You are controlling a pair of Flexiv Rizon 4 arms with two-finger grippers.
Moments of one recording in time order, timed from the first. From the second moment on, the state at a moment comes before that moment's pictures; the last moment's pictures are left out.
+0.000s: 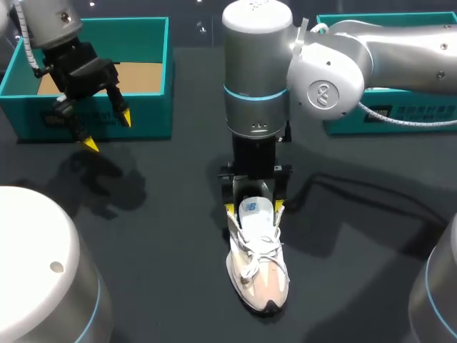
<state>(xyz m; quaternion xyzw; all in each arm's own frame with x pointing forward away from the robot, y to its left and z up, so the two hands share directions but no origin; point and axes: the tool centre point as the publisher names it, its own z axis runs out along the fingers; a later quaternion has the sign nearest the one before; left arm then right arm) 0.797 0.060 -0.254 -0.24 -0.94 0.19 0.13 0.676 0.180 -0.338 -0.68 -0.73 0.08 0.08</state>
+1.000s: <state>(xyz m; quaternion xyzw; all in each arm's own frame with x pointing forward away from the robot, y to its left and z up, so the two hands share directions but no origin) 0.797 0.060 -0.254 -0.24 -0.94 0.19 0.13 0.663 0.174 -0.334 -0.63 -0.77 0.04 0.08</state>
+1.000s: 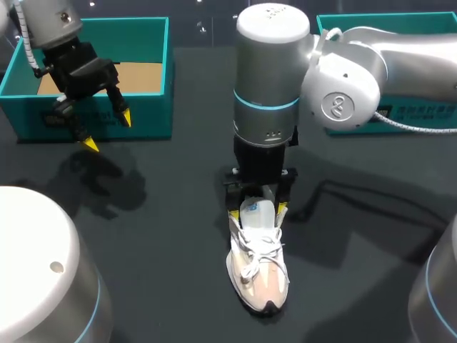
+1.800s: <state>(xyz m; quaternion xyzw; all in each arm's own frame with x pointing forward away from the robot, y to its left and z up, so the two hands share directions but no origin) 0.797 0.060 -0.254 -0.24 -0.94 0.19 0.13 0.611 0.182 -0.317 -0.68 -0.72 0.07 0.06</state>
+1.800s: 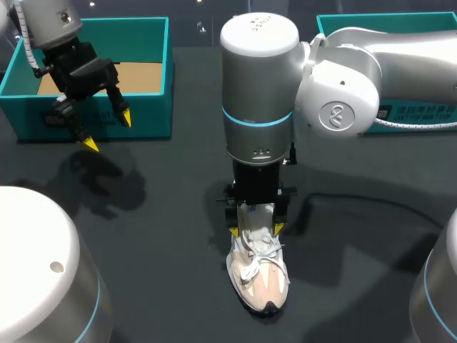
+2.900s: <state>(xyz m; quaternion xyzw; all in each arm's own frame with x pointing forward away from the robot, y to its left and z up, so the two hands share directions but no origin) 0.797 0.060 -0.254 -0.24 -0.94 0.19 0.13 0.640 0.176 -0.312 -0.66 -0.75 0.04 0.01</state>
